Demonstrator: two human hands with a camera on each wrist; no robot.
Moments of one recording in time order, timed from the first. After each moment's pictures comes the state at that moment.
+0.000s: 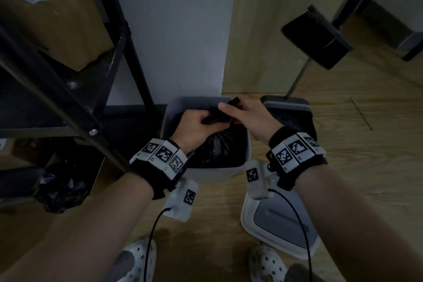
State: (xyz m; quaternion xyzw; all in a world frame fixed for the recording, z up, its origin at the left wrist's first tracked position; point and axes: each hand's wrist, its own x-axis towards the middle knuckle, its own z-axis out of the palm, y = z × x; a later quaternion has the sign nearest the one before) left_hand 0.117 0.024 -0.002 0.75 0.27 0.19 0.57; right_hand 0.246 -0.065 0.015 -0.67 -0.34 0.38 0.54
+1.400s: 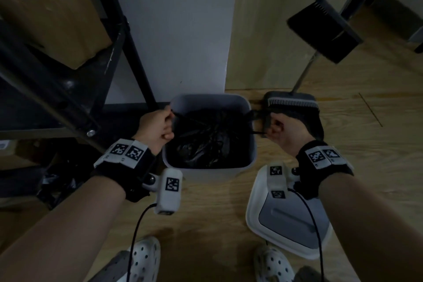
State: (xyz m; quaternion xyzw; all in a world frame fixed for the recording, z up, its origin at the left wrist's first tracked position) left_hand 0.083 0.075 -0.009 0.43 0.48 0.21 0.73; right_hand 0.299 -0.110 -0.043 -0.61 0.05 0.42 0.67
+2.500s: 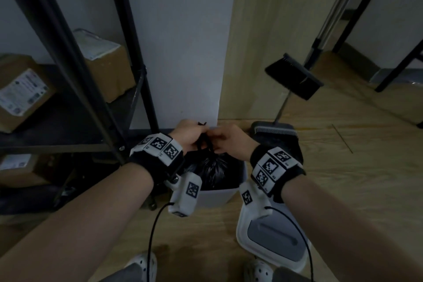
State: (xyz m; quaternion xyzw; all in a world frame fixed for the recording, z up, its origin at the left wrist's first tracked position) left_hand 0.102 0.022 0.085 0.56 0.41 0.08 0.72; right_hand 0.197 -0.078 0.072 -0.71 -0.46 0.35 0.39
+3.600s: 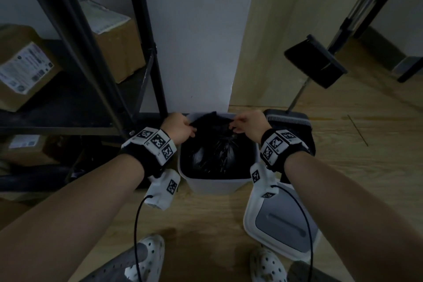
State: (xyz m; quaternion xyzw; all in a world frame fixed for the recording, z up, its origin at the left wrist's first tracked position) left_hand 0.069 0.072 0.032 0.79 0.43 0.02 0.43; right_hand 0.243 -0.048 0.012 -0.78 -0.29 0.33 0.44
